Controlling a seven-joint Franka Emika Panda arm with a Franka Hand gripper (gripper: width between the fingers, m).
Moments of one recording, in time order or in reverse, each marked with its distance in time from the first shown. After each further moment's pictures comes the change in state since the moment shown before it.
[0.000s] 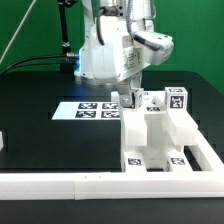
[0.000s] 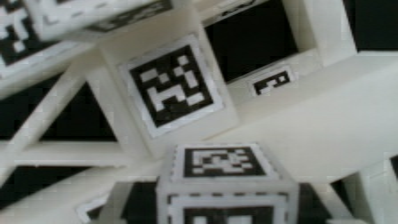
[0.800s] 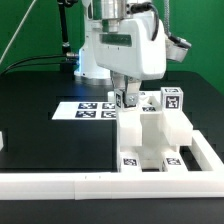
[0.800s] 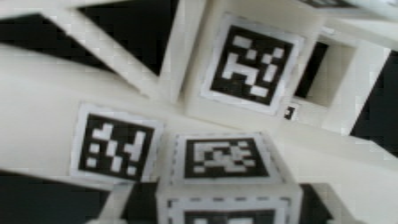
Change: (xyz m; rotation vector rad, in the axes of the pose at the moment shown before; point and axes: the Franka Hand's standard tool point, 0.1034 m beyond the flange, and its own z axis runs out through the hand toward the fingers) arm 0.007 -0.004 -0.003 -0.012 0.074 -0.650
